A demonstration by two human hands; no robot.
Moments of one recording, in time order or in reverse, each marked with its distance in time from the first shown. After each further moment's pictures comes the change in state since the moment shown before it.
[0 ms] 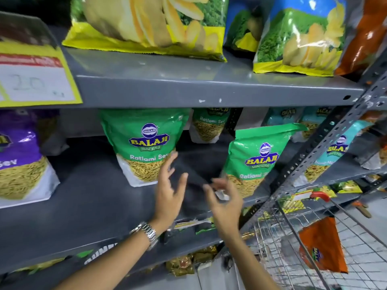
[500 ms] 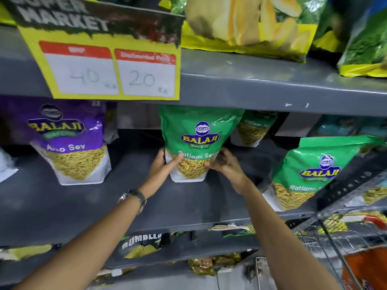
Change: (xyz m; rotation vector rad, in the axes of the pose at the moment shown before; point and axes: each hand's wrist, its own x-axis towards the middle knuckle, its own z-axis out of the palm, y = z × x) left_hand 0.072 -0.051 -0.122 -0.033 -0.142 -0.537; right_hand 0.084 -0.001 0.107 0.250 -0.650 0.323
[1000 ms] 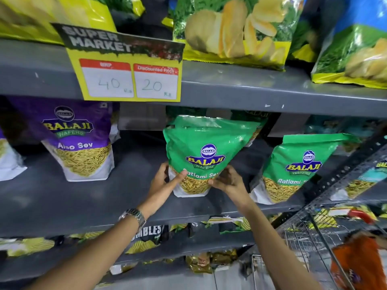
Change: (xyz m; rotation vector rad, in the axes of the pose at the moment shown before) left_hand -0.067 0.003 0.010 0.059 -0.015 -0.017; right_hand -0.069 0.016 -0.009 0.060 0.024 -0.024
